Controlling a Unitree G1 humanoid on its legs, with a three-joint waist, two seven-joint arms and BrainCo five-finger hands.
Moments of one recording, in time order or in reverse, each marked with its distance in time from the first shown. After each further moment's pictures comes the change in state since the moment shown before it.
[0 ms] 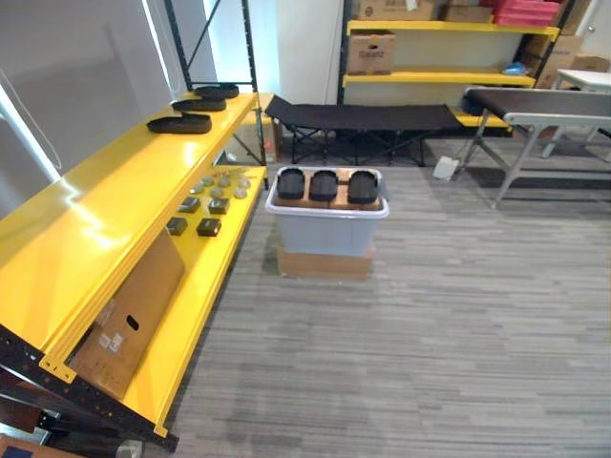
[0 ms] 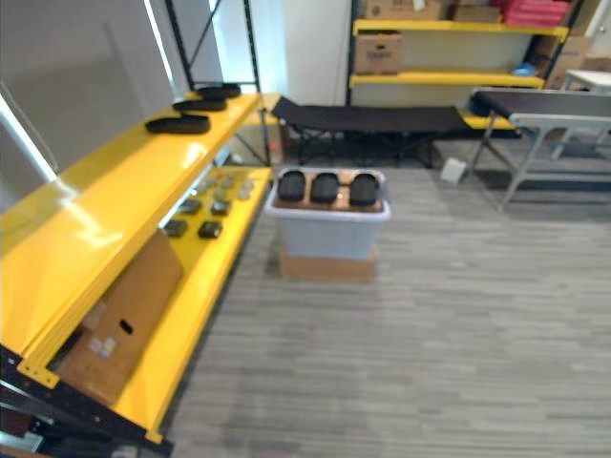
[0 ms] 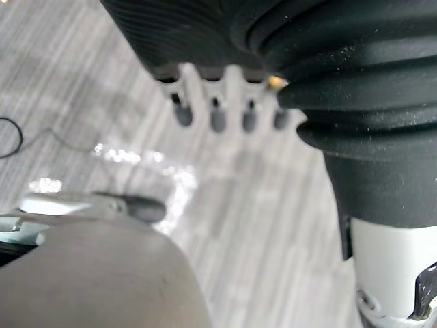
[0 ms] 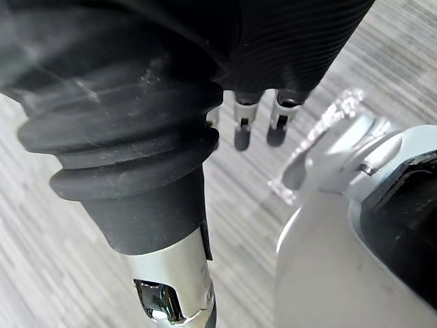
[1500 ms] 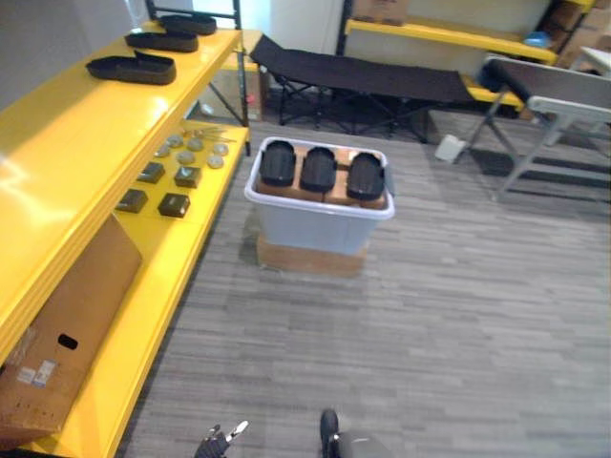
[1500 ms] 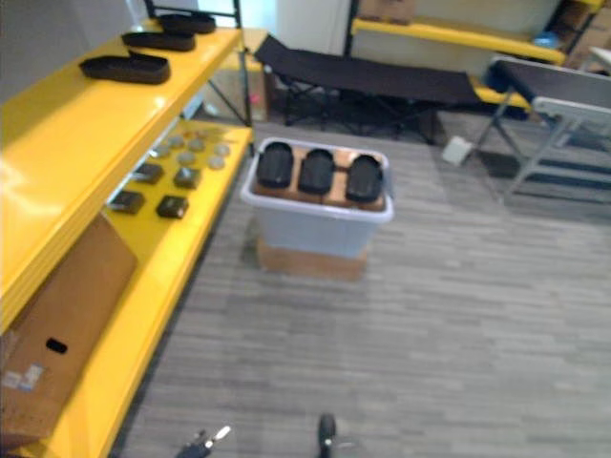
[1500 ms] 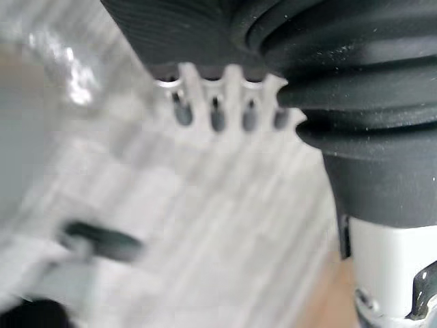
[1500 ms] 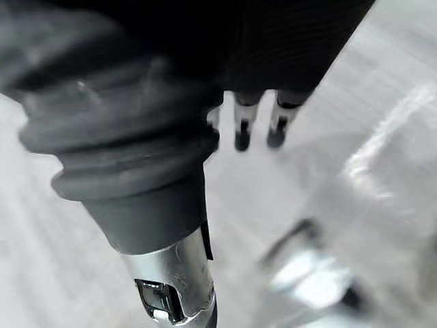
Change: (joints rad) left arm -0.072 -0.151 0.239 -0.173 -0.043 -0.007 0.004; right arm 0.059 0.047 -0.085 -0.187 -0.056 0.000 0.020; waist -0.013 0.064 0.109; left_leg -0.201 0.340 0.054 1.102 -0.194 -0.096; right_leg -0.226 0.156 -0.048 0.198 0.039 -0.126
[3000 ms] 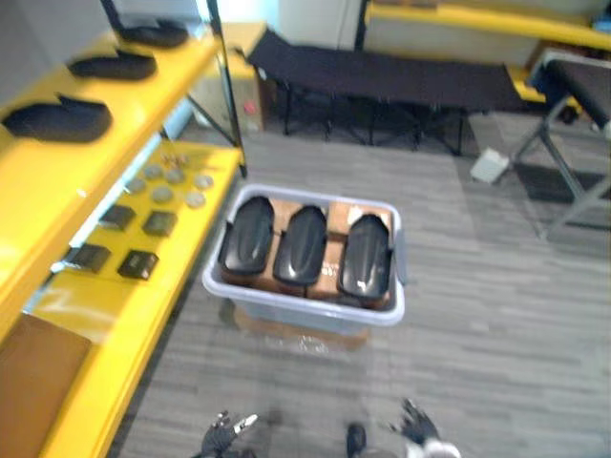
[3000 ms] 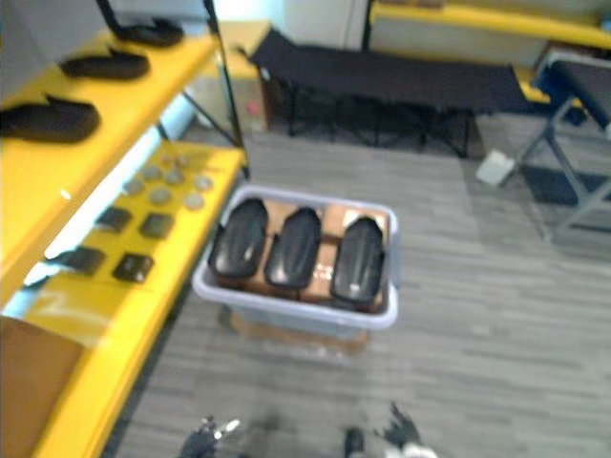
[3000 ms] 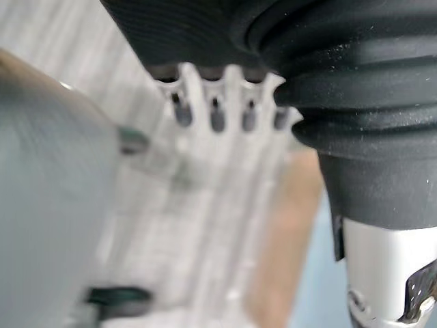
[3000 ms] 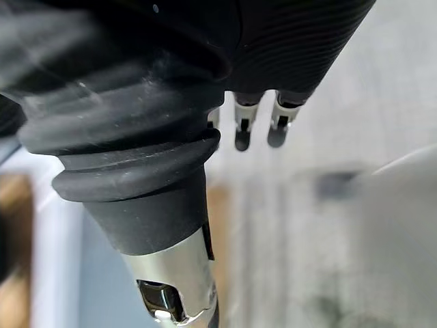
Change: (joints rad) left arm -0.067 0.141 -0.401 0.067 0.011 -0.072 0.059; right arm -0.119 -0.081 0.664 -0.643 -0.248 -0.075 -0.075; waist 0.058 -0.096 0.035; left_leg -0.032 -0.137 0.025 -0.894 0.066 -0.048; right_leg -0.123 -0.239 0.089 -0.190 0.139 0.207
